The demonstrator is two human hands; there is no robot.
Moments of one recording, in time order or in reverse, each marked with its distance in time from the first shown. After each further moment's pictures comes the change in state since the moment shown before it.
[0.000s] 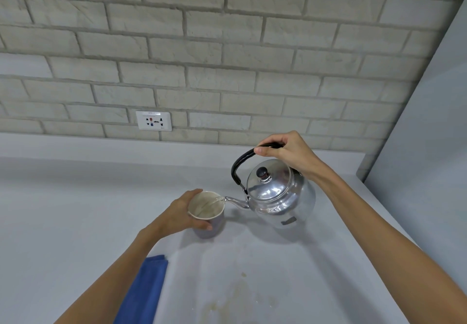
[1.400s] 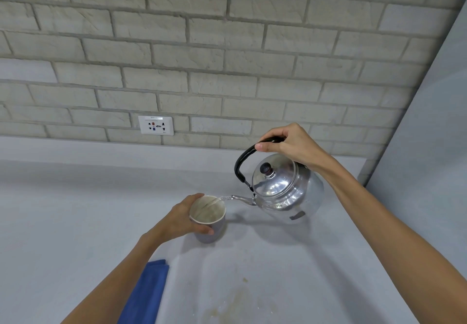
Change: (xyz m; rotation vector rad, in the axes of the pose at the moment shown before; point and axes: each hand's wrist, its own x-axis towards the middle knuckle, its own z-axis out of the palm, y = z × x) left_hand 0.001 -0.001 0.000 0.010 0.006 -0.005; right_hand 0.008 -0.027 -0.012 -0.140 -0.025 -0.041
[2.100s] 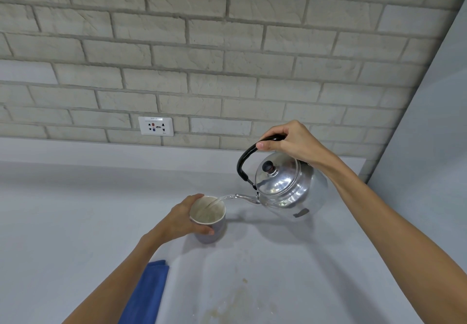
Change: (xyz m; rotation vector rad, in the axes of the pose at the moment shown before) left_hand 0.001 -0.001 0.002 0.015 0.015 0.000; right_hand 0.002 -0.002 -0.006 -0.046 -0.006 -0.022
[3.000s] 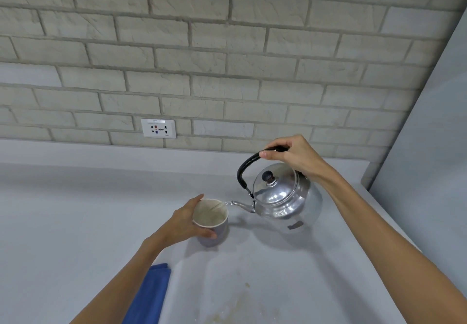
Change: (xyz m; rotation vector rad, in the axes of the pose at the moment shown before) left_hand -0.004 0.004 -0.002 0.013 -0.035 -0.028; right_hand -0.005 0.019 0.014 0.119 0.013 0.052
